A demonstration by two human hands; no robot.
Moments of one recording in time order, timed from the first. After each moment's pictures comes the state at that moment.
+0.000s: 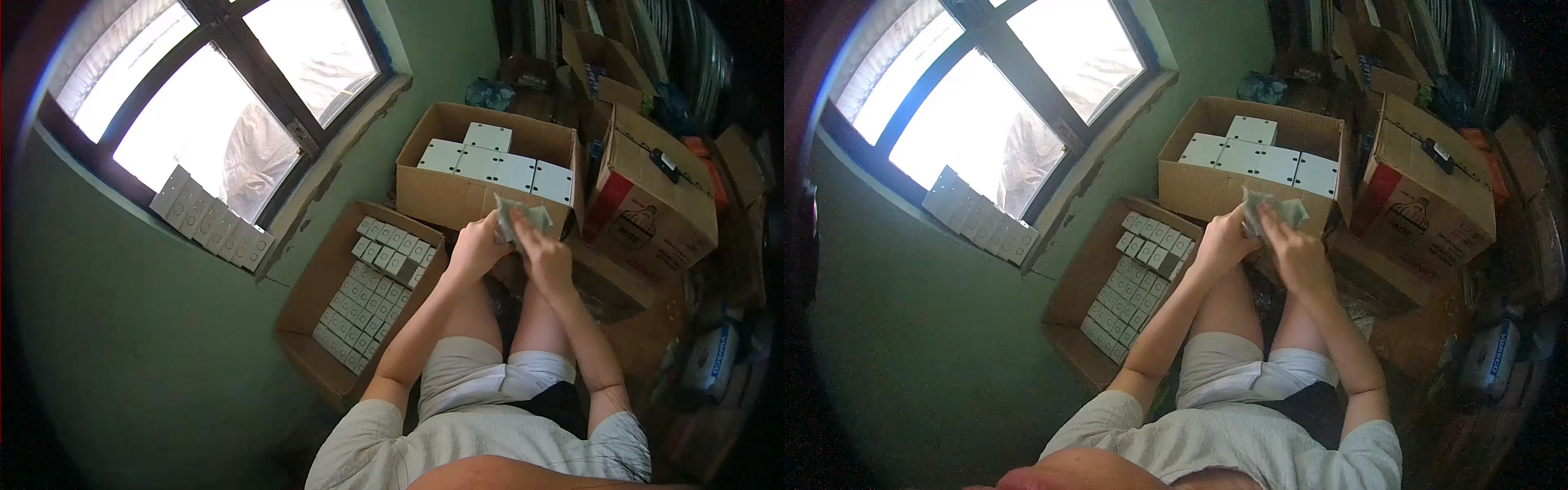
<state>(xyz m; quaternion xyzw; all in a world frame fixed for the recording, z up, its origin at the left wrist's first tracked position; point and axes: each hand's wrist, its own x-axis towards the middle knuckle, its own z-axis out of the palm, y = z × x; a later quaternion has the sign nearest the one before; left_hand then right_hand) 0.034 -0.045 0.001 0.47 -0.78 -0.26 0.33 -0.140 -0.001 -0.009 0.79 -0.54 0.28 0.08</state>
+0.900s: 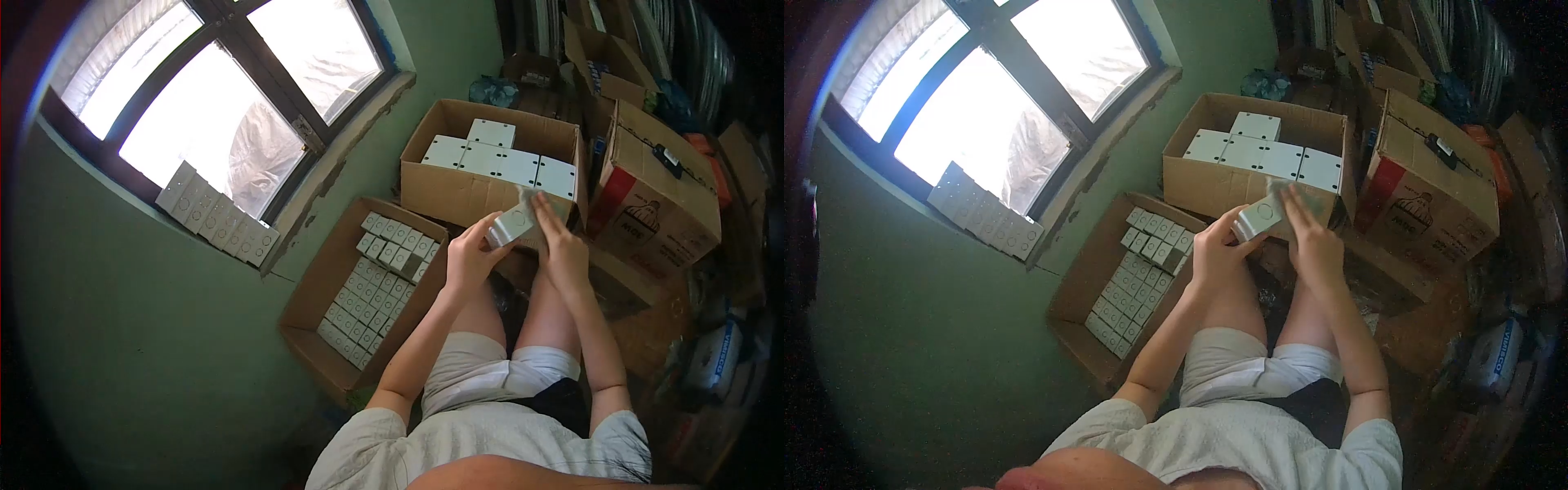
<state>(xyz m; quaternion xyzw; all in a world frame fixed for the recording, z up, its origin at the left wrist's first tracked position) 0.038 -0.009 -0.005 0.46 -0.69 -0.27 0.49 -0.151 0.008 0.012 0.75 -0.58 0.32 -0.02</state>
